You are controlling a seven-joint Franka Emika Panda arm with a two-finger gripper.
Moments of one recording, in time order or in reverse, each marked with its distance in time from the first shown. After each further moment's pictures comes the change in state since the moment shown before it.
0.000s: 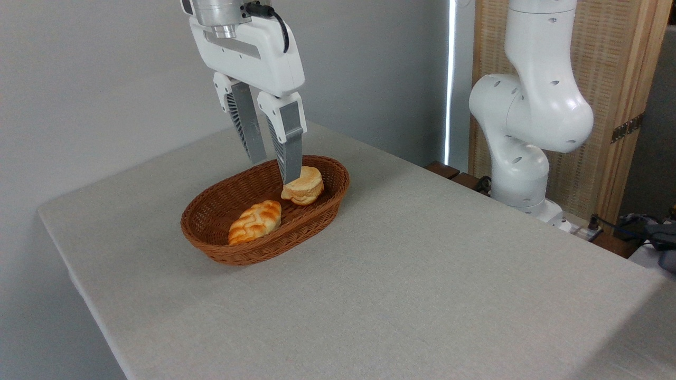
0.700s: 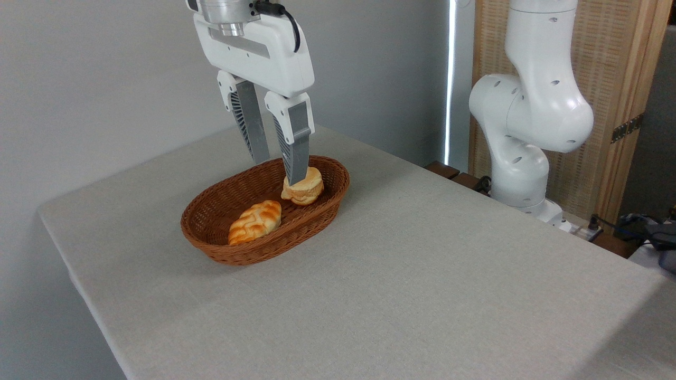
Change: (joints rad) arm 0.003 -0.010 0.033 0.000 -0.012 0.000 0.012
